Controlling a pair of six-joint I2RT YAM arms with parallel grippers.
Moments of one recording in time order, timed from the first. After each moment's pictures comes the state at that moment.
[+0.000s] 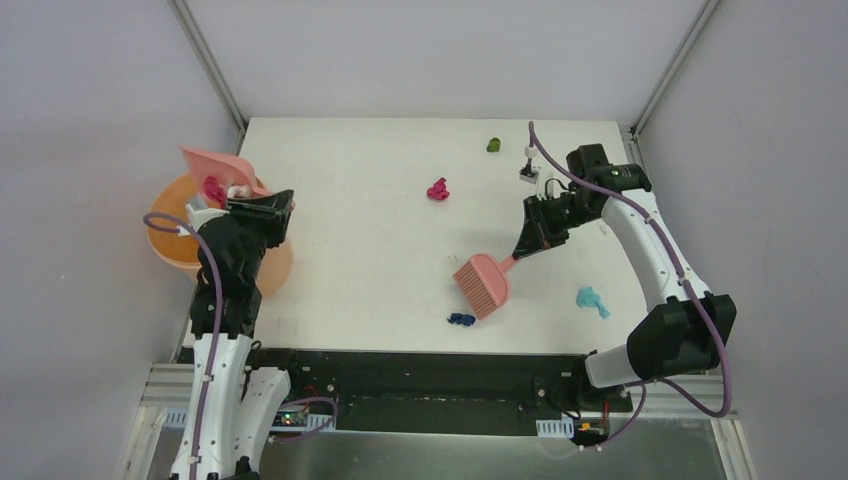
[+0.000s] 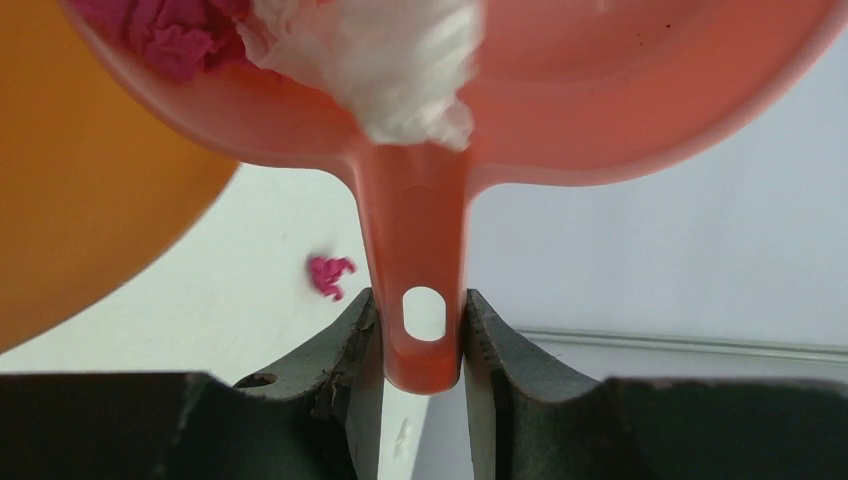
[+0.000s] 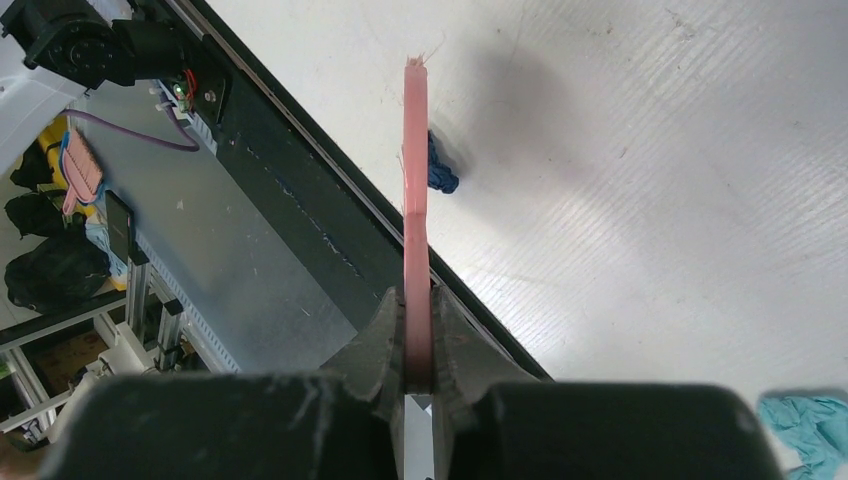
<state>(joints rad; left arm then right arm) 0.03 0.62 0.76 -0.38 0.01 -1.31 0.19 1.44 1.38 -1.27 -0.71 -0.24</state>
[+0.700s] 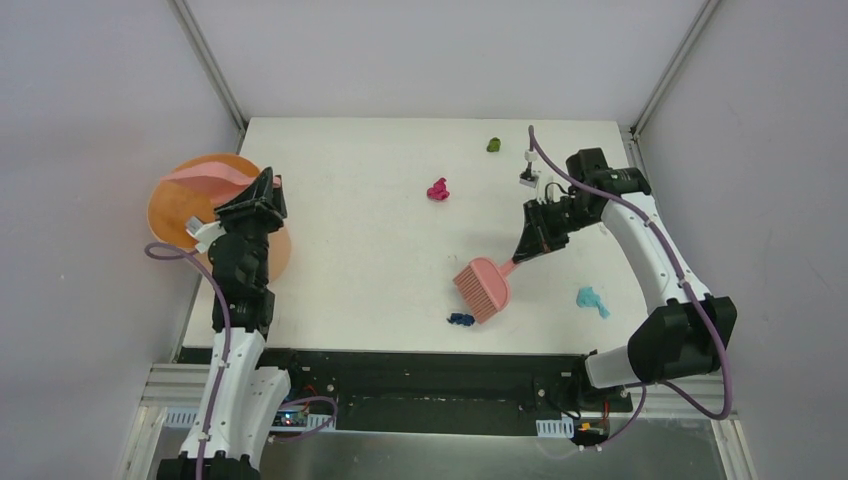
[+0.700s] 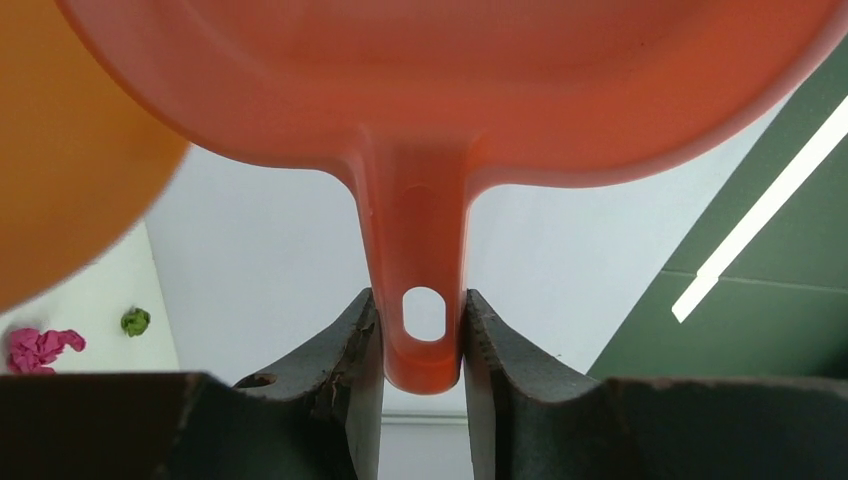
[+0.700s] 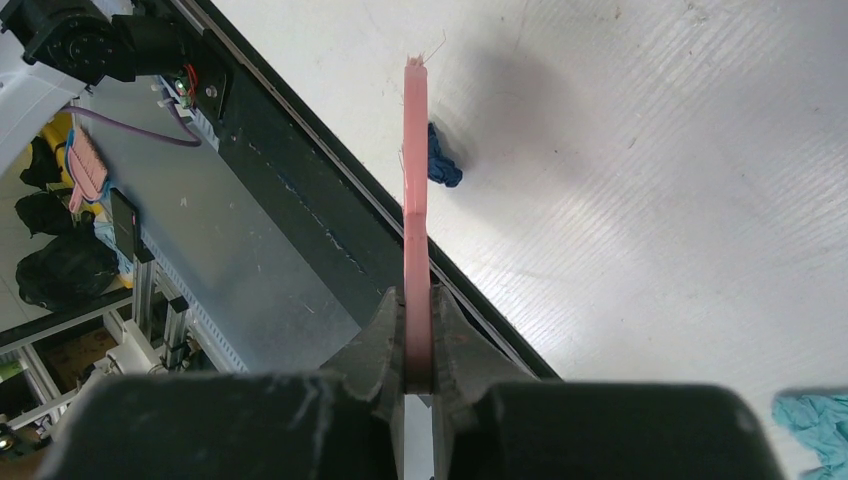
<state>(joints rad) 0.04 0.61 0.48 0.23 -0.15 -1.82 0.19 1.43 1.35 -1.27 -0.72 -0.23</state>
